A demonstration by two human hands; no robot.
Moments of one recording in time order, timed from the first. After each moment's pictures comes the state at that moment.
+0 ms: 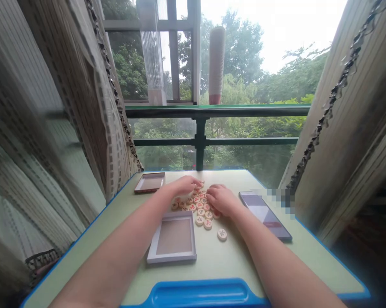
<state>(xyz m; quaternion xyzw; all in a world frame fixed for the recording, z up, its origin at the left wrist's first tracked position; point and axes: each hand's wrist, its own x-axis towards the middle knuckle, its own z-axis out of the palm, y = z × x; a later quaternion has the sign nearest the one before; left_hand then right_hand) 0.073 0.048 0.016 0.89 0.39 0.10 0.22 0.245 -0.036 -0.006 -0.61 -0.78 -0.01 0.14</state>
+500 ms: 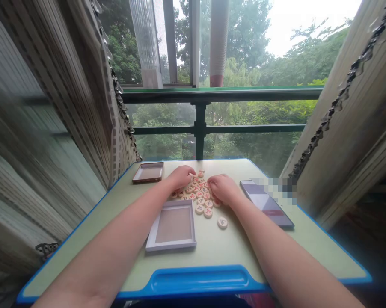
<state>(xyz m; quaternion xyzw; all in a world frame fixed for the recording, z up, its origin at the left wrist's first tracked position) 0.062 0.056 -0.010 0.88 0.42 0.20 0.09 0.242 -0.035 -0.010 -0.65 -0.74 -0.01 0.16</state>
